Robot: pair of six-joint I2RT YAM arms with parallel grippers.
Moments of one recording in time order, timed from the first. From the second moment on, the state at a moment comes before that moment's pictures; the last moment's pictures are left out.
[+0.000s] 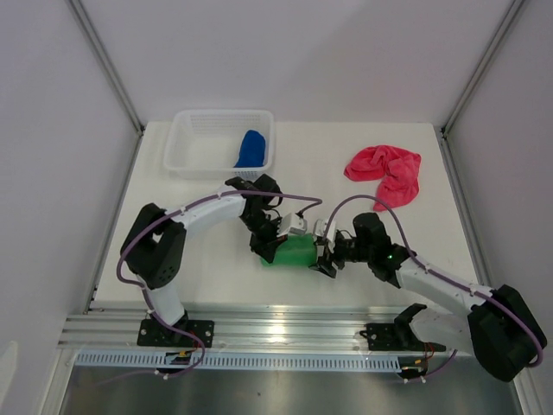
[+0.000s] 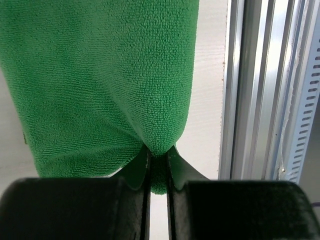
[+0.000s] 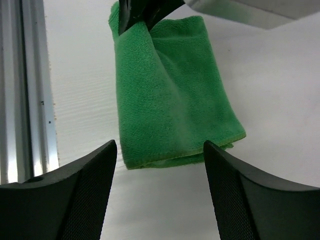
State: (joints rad) left arm -0.66 1.77 1.27 -0.98 0.64 0.82; right arm 0.61 1.09 0.46 0.07 -0.63 -0.45
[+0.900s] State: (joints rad) left arm -0.60 1.79 1.29 -1.02 0.73 0.83; right arm 0.70 1.30 0.67 -0.10 -0.63 -0.54
